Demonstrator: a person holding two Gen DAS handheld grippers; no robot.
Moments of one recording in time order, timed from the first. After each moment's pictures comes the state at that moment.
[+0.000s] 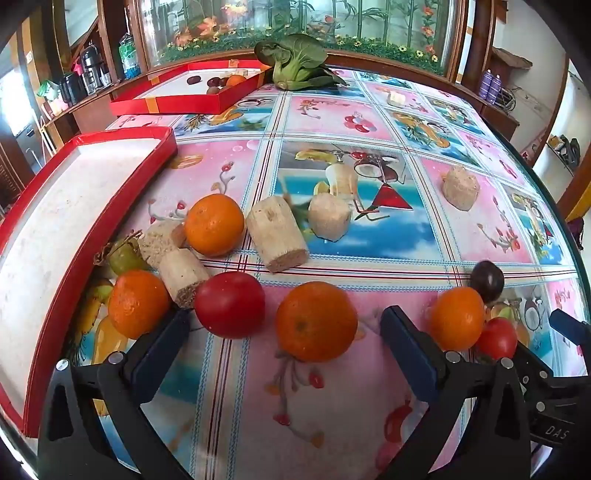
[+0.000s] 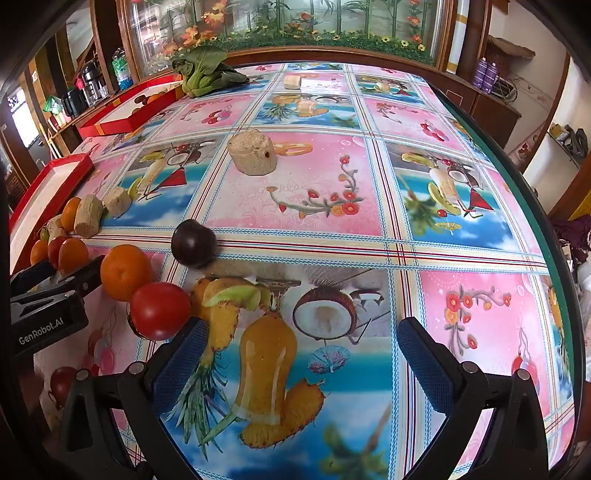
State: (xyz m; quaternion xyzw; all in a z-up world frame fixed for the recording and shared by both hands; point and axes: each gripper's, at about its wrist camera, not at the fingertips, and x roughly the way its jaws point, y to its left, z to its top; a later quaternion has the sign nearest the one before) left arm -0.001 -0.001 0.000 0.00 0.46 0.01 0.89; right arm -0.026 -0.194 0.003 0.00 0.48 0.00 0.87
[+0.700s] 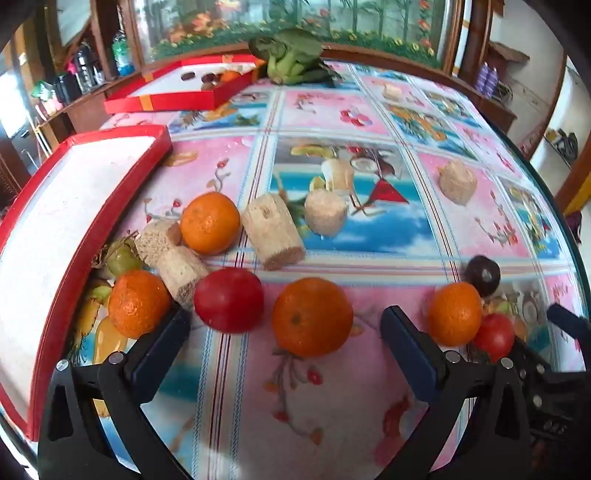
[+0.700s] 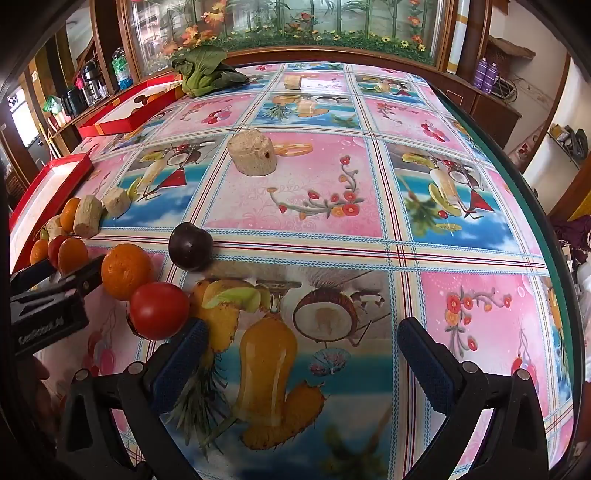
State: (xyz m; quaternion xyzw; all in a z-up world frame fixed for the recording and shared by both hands) left arm 0.005 0.001 0.005 0.01 0.49 -0.01 0.87; right arm -0.027 -0.194 0.002 0.00 0.48 0.00 0.87
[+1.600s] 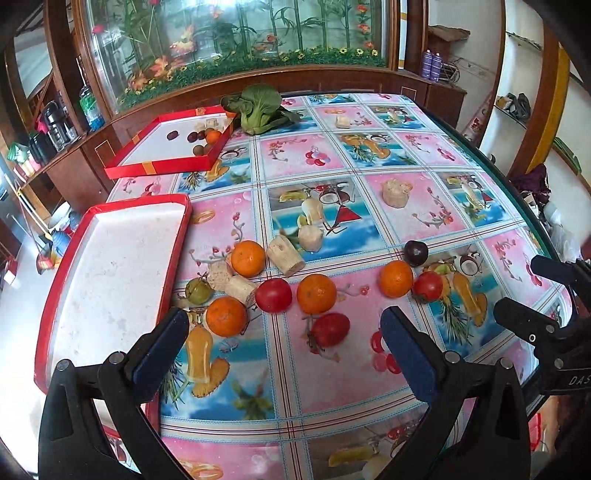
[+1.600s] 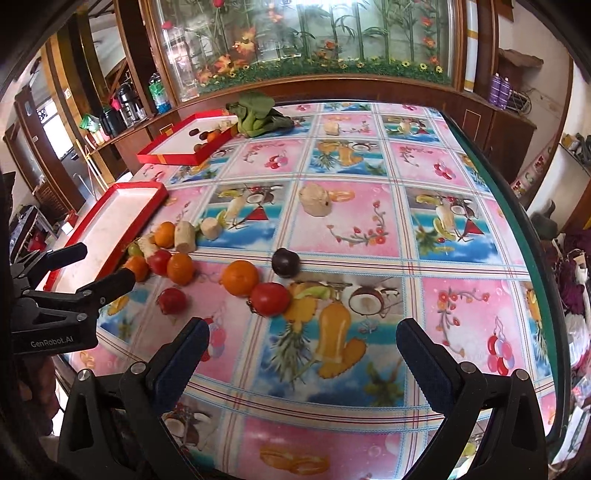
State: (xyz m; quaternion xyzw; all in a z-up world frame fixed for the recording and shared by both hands) left arm -0.047 0.023 0.093 0.08 0.44 -0.09 0.89; right arm -0.087 -0.171 0.086 0.02 0.45 0.06 0.89
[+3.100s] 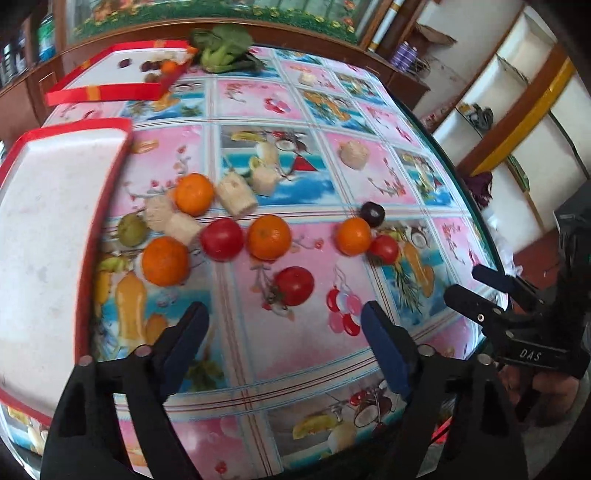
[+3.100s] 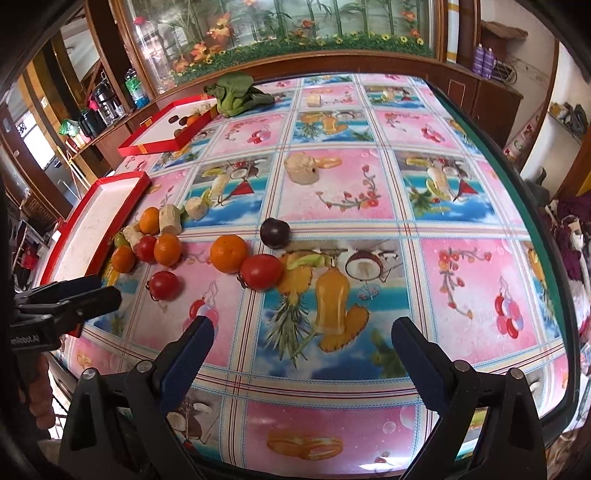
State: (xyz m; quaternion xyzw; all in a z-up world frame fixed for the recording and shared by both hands) left arm -0.039 0.039 0.059 -0.03 0.53 -0.21 0.82; right arm -0.088 -0.175 0.065 0.06 0.49 0.03 0.87
